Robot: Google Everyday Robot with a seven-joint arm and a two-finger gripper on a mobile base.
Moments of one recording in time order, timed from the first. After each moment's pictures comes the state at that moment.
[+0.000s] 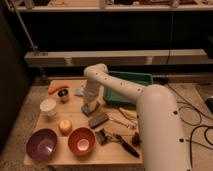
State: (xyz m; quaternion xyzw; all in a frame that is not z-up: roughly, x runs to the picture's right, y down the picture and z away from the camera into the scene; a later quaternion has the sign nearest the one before) arm -0.106 0.080 0.909 -0.33 -0.24 -0.22 0.89
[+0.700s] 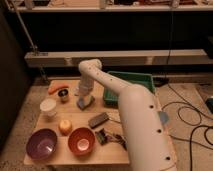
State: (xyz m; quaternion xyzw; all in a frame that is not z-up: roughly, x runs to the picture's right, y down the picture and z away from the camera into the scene) arm -0.150 0.056 0.933 -0.33 -0.25 -0.23 0.88
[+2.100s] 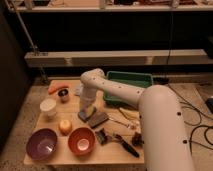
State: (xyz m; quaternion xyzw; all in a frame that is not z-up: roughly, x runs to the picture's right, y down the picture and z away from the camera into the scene) arm -0.123 0.116 0.887 -0.33 -0.26 -0.24 0.87
